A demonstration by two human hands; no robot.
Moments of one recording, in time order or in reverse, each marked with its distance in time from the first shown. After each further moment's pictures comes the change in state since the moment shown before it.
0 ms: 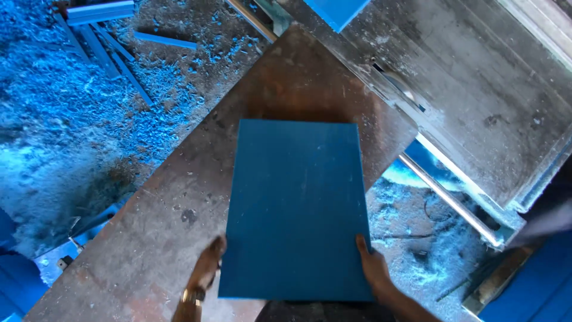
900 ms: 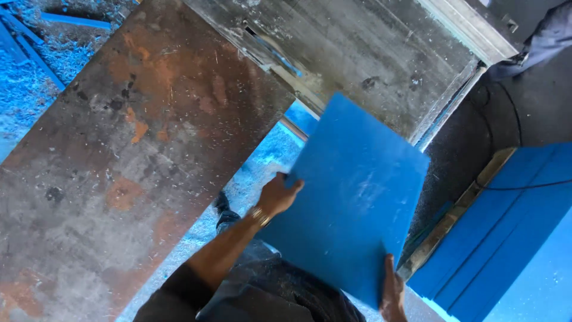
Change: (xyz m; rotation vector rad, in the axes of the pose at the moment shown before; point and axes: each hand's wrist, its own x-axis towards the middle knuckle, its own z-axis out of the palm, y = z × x) left_hand -0.058 0.213 0.521 0.447 -0.126 0.395; right_hand 0.105 0.310 -0.323 0.873 0.240 -0.075
